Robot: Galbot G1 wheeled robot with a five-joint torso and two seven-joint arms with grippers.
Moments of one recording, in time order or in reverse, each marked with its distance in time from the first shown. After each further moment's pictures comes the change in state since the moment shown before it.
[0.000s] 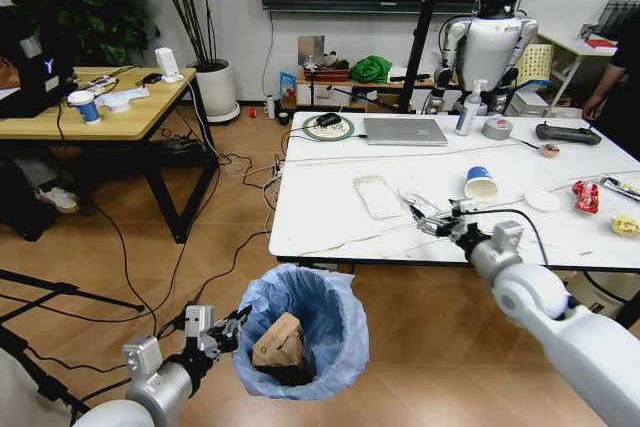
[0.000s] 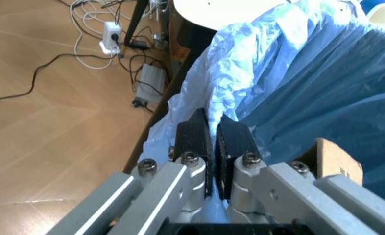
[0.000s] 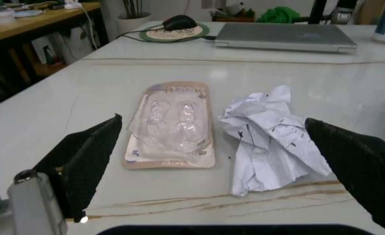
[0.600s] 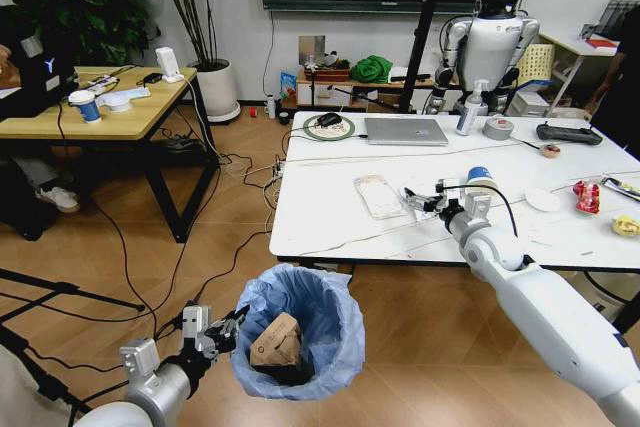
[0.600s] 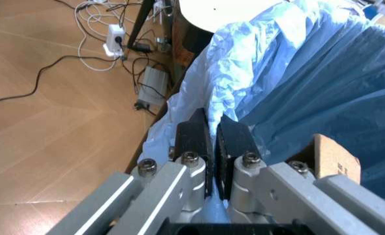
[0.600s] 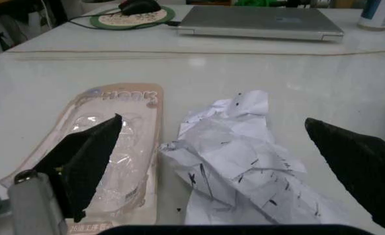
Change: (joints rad) left arm 0.005 -0.022 -0.011 0.005 0.005 -0.004 0.004; right arm 0.270 0.146 -0.103 -0.334 -0.071 -0.056 -0.035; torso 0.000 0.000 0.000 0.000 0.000
